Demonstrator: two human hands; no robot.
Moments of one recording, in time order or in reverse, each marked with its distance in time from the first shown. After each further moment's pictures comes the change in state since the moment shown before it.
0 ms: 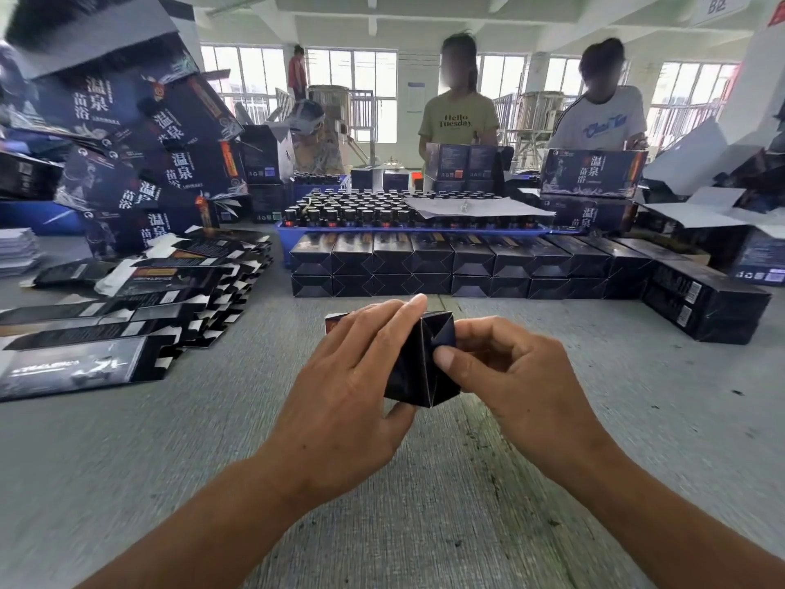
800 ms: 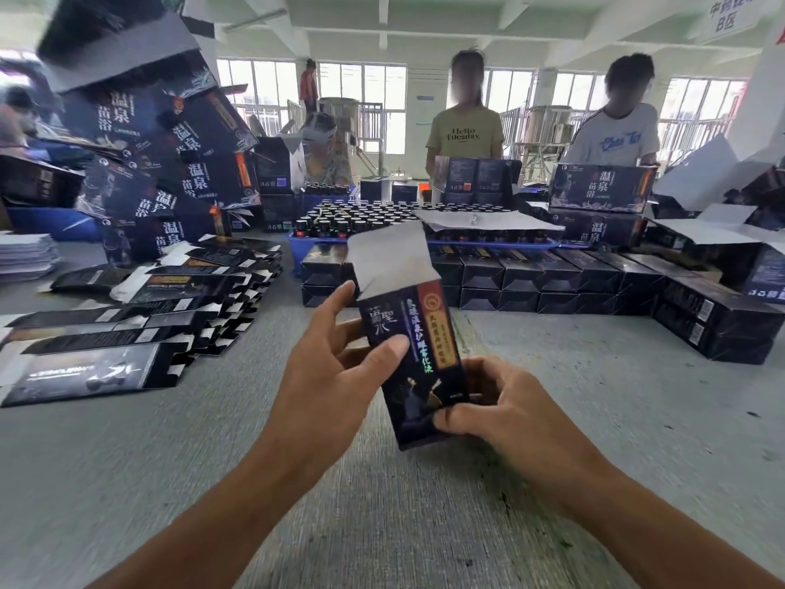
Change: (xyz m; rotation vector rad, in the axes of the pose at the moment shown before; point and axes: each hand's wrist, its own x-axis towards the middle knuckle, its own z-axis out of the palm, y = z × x) left_hand 0.011 -0.004 -0.013 -0.948 0.160 -0.630; right_hand 0.003 0.015 0.003 -0.002 -0.217 0.284
